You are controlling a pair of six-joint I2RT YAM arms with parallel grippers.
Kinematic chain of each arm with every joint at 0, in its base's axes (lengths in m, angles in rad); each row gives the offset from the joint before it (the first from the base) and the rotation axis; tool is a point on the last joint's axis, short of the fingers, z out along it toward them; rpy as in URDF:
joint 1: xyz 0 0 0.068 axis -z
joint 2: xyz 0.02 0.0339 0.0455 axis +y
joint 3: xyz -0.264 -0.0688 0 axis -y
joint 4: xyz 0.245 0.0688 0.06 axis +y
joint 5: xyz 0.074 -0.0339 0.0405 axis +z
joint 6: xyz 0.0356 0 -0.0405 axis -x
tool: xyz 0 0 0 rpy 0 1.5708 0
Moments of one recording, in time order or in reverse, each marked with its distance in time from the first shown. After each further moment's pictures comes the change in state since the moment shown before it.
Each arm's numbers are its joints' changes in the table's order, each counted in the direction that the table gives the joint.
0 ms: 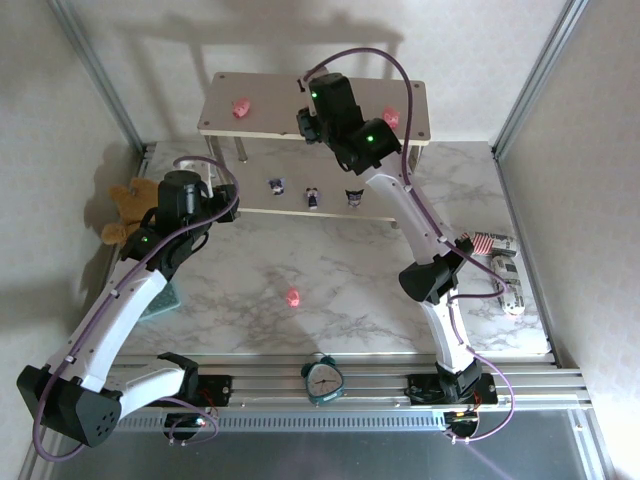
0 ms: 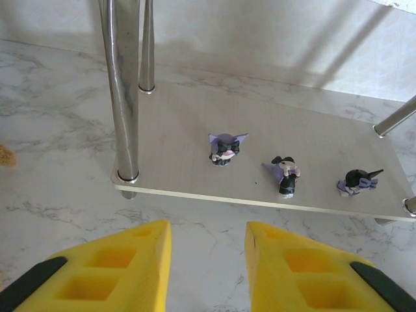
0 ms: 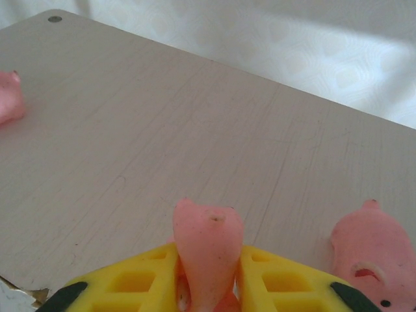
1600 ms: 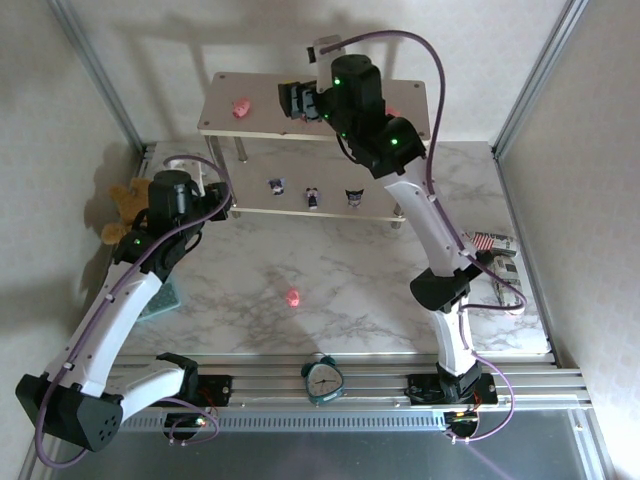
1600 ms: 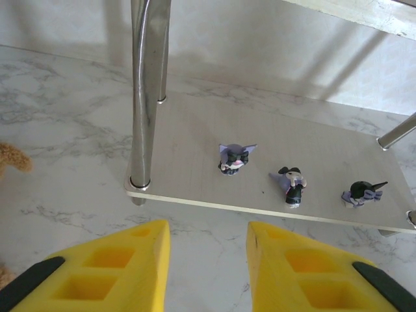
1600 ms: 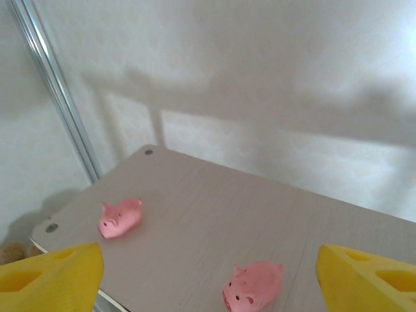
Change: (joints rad) left arm -0.045 -0.025 0.000 0.000 -0.018 -0.008; right arm -0.022 -0.131 0.000 -0.165 0.100 -0.068
